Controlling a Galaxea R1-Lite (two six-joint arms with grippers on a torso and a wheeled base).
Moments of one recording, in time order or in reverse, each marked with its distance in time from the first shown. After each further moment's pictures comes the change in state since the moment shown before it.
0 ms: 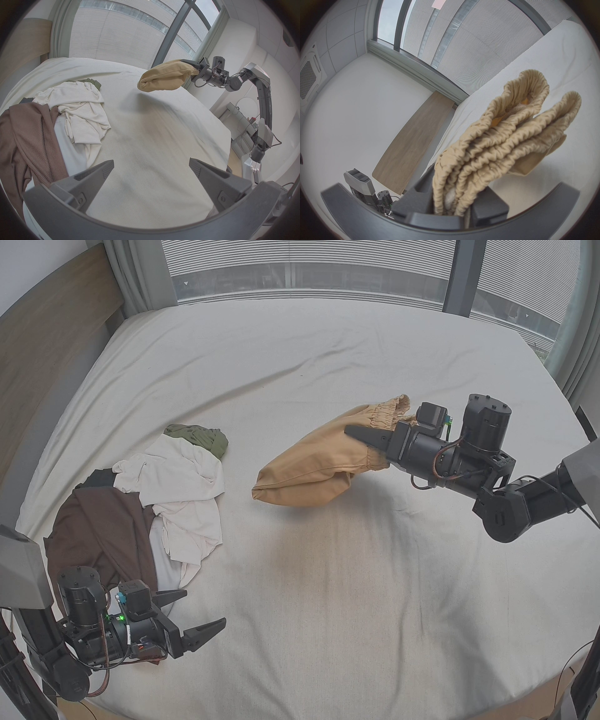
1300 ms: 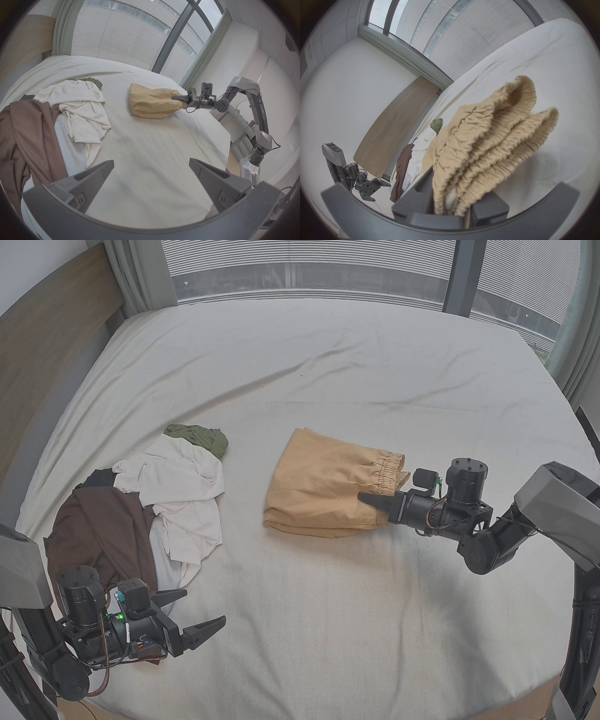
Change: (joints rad) left arm 0.000 -0.003 -0.003 0.000 -0.001 -0.030; right arm -0.121 0.227 0.134 -0.152 0.045 -0.154
